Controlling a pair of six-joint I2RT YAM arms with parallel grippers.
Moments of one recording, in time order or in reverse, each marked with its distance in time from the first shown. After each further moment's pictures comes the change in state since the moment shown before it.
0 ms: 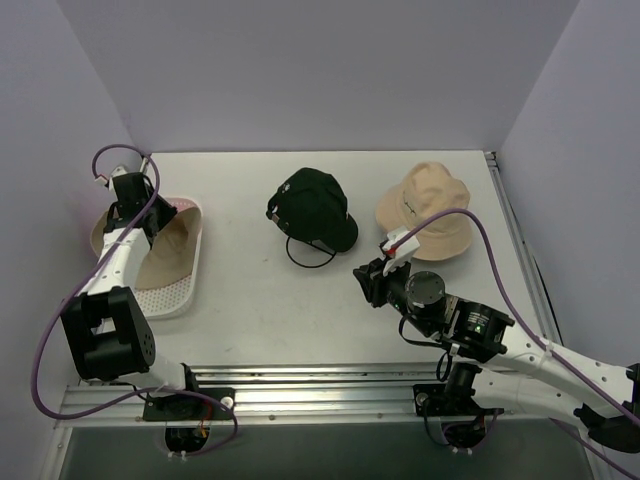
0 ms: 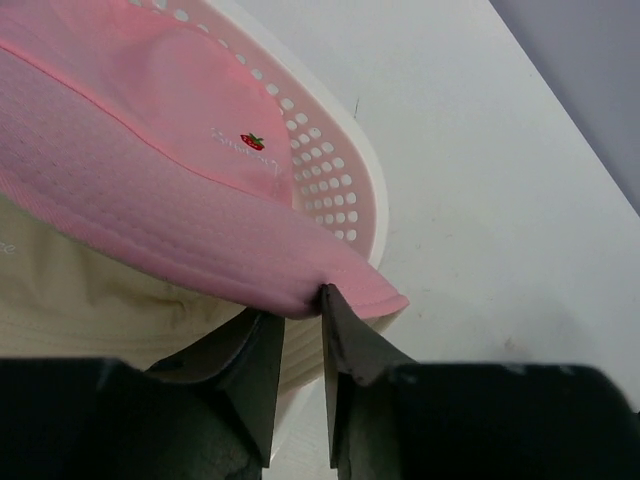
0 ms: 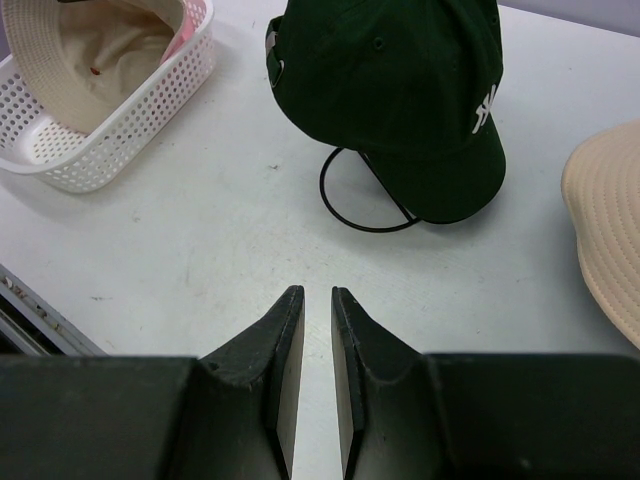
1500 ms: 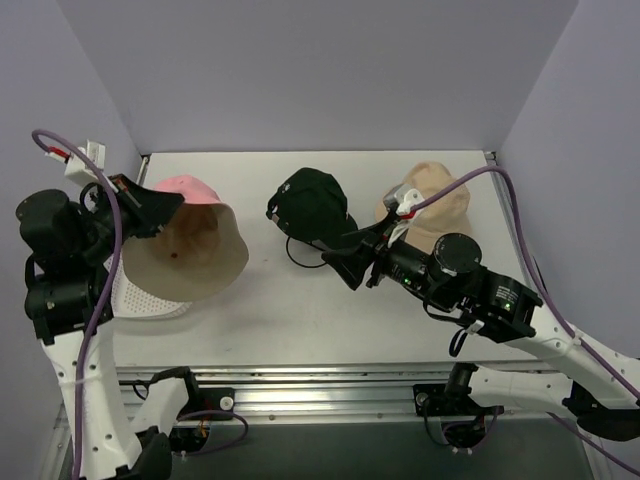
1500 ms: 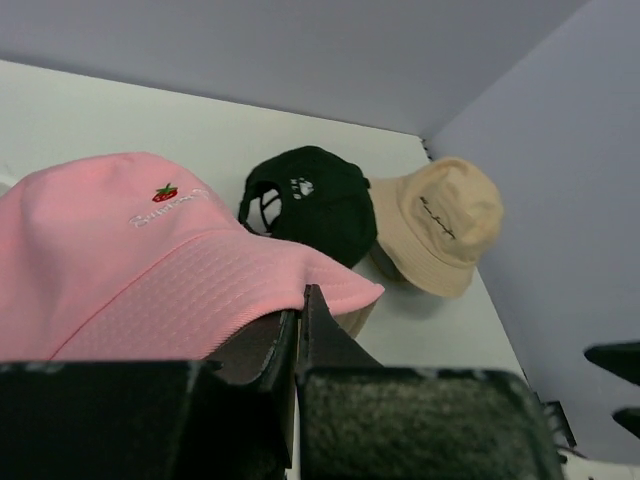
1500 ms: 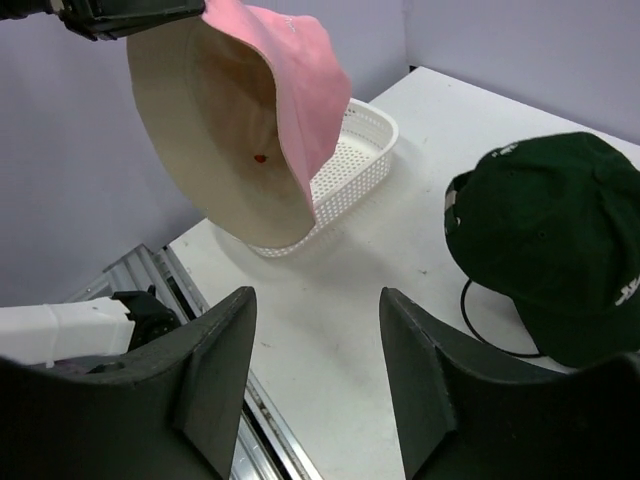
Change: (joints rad) left arm 0.019 -0.559 0.369 -0.480 0.628 0.162; right arm 0.000 0.112 0.397 -0.060 -0.285 0.013
